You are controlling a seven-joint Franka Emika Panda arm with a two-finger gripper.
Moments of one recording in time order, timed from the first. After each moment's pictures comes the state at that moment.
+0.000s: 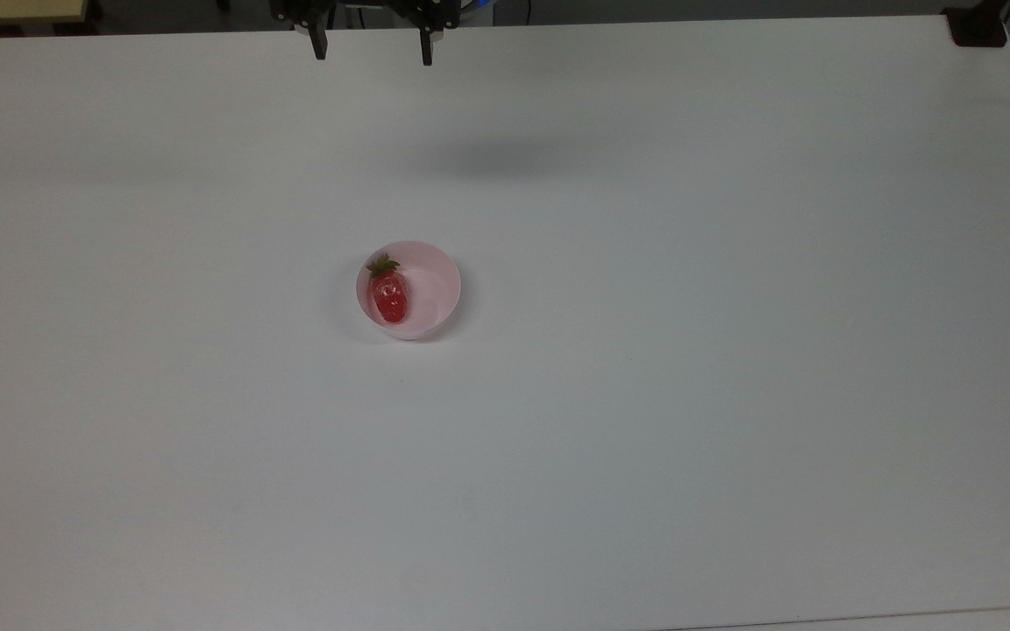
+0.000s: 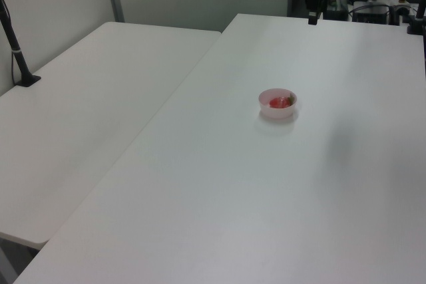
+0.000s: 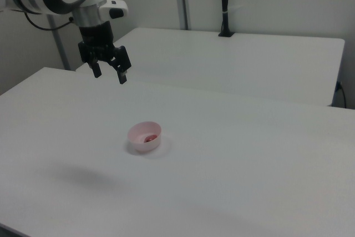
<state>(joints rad) 0.00 -0.03 0.00 -1.69 -0.01 1.70 0.03</state>
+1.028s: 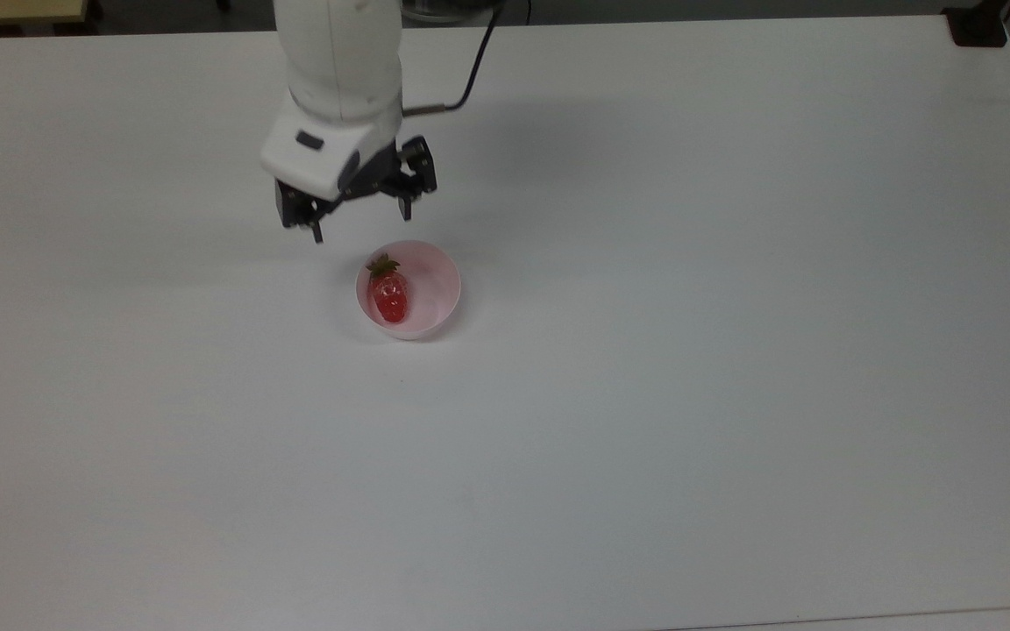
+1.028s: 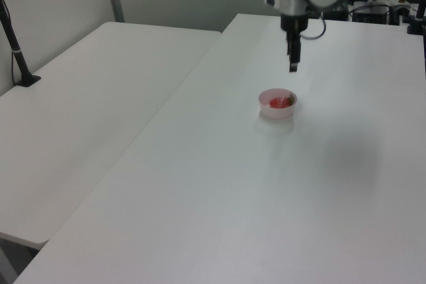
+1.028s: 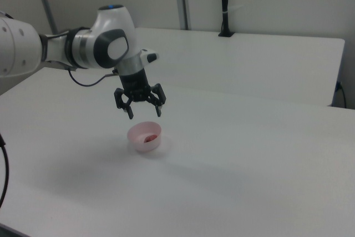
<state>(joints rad) -0.01 0.25 0.00 -1.76 -0.11 2.03 -0.35</state>
